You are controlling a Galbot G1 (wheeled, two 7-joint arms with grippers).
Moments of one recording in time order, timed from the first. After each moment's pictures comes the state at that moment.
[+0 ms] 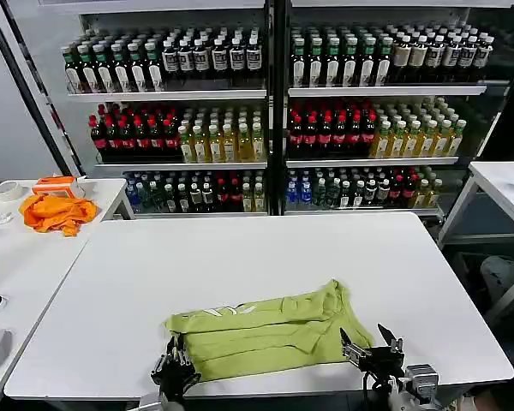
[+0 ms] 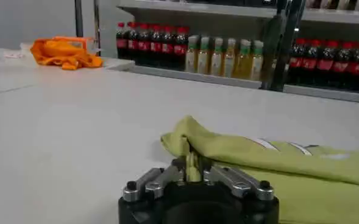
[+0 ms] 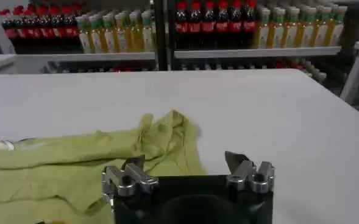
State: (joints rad) left arm 1.58 -1.39 -0.28 -1.94 -0.28 0.08 -0.46; right arm -1.65 1.11 0.47 2.27 0.49 -0.48 0.27
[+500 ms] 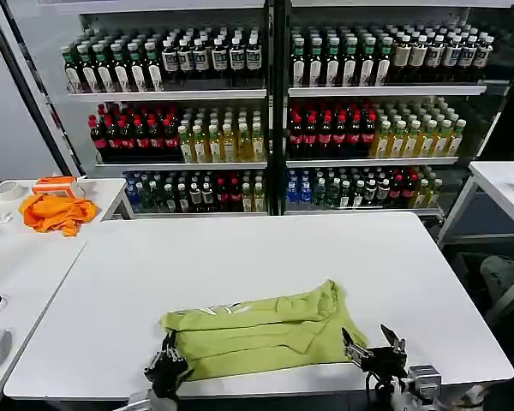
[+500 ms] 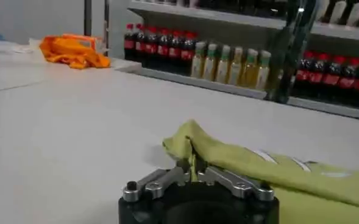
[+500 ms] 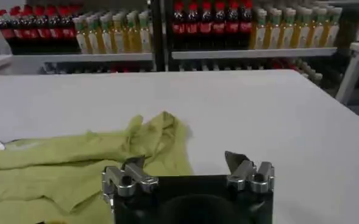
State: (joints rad) left arm 1.58 -1.37 -0.34 -1.97 -0.36 0.06 -0.44; right arm -1.64 1.11 0.48 2.27 0.49 -0.48 0.27
